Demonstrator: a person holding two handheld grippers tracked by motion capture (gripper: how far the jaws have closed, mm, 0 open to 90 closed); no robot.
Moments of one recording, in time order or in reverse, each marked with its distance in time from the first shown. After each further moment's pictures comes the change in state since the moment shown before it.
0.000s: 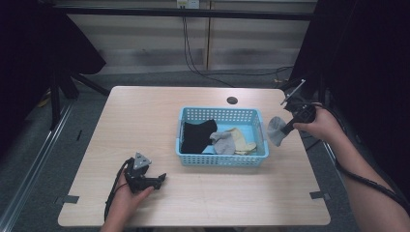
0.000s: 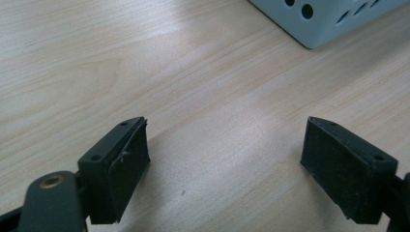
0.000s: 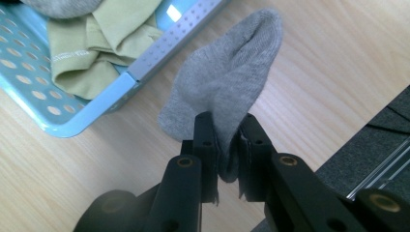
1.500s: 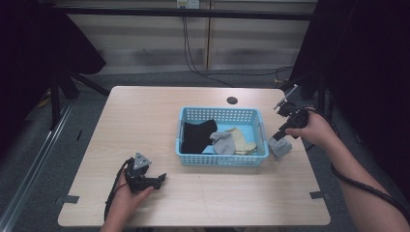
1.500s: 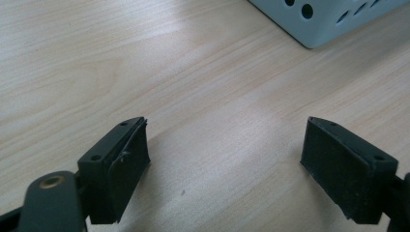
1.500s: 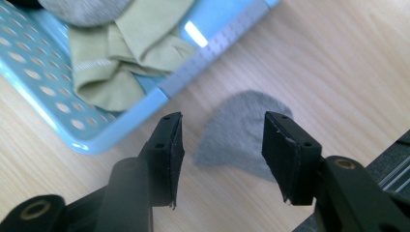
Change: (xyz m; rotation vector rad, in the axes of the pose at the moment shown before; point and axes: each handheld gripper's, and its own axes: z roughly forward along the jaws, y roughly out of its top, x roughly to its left) left arm 0.000 0.000 0.000 0.003 0.000 0.003; right arm 0.019 0.006 0.011 -0.013 0.013 -0.029
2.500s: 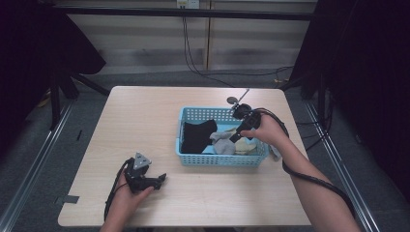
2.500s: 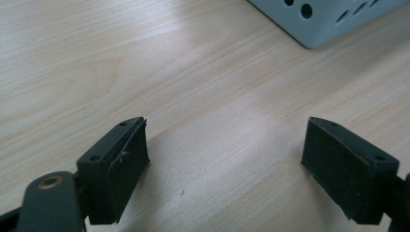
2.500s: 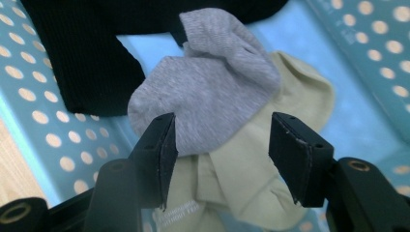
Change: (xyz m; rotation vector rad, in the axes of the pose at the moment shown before) left arm -0.001 0.000 0.000 0.001 -0.002 -0.008; right arm 0.070 0.090 0.060 -0.066 0.108 -0.131
